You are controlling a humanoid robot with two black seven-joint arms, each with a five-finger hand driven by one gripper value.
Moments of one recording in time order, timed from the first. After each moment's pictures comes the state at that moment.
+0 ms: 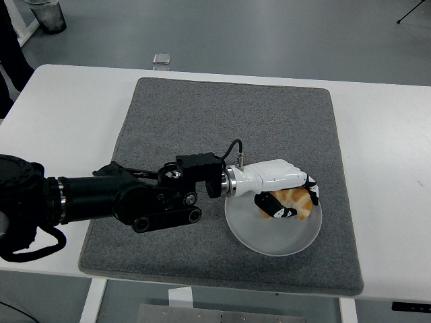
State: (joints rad) left arm -1.04 0.06 0.04 -1.02 1.35 0.21 -0.29; right arm 0.00 0.00 -0.01 0.11 0.06 0.07 -0.02
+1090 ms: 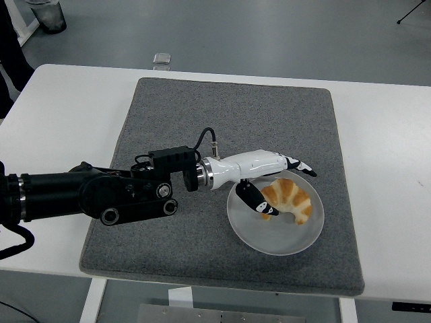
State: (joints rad) left arm -1.03 0.23 -0.03 -1.20 1.20 0.19 -0.28; right arm 0.00 0.00 -0.01 0.11 0.06 0.07 -0.02
